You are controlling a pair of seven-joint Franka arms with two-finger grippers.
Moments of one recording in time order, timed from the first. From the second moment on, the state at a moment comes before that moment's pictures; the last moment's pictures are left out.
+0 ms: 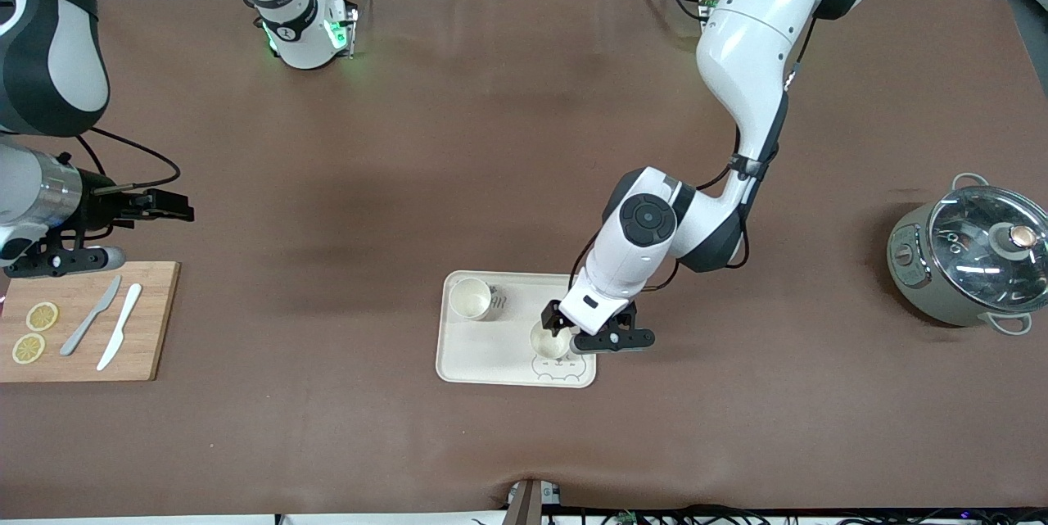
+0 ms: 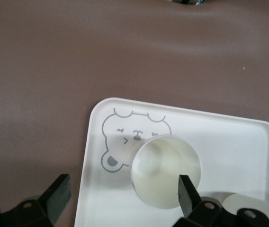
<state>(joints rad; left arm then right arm) -0.53 0.87 -0.03 -1.23 -0.02 2.43 -0.63 -0.04 0.24 0.01 -1.55 0.04 1.60 -0.12</state>
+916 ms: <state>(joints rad) -0.52 0.93 -0.03 -1.23 -0.02 2.55 -0.63 0.01 0.25 0.02 -1.55 0.05 1.60 0.07</state>
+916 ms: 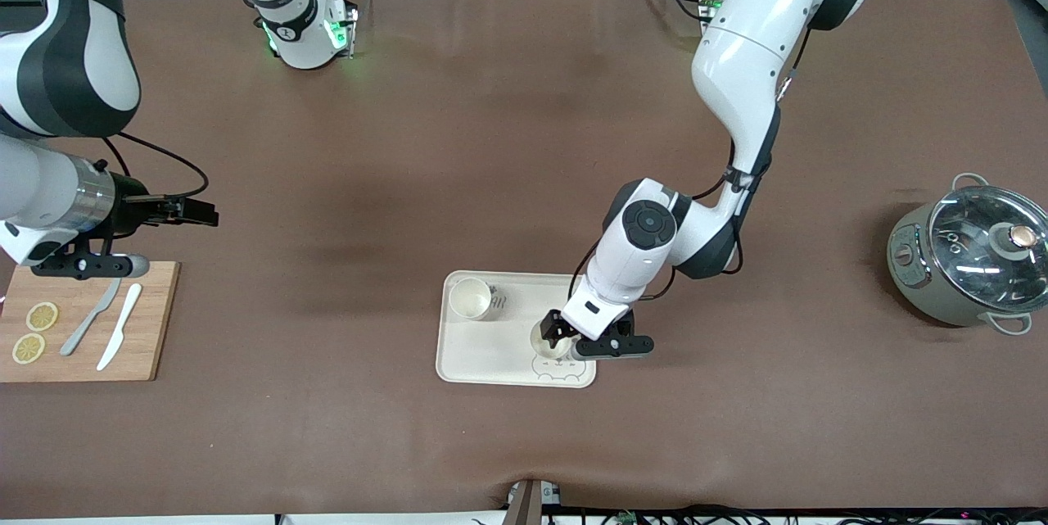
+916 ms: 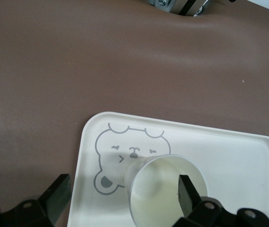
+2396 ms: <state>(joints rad) -0.54 0.98 -0.03 -1.23 0.01 2.57 -0.63 0.11 0.32 0.02 -1.55 0.12 1.71 0.30</state>
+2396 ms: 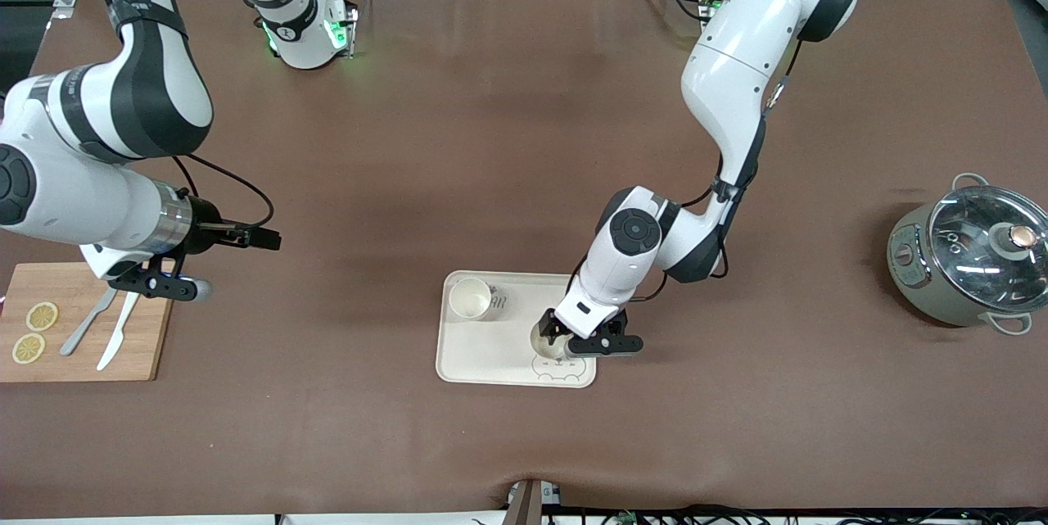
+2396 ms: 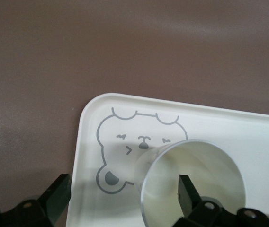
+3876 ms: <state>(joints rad) -0.54 0.97 -0.03 -1.22 0.02 2.57 -0.63 0.24 0.42 0.02 -1.55 0.12 1.88 0.58</state>
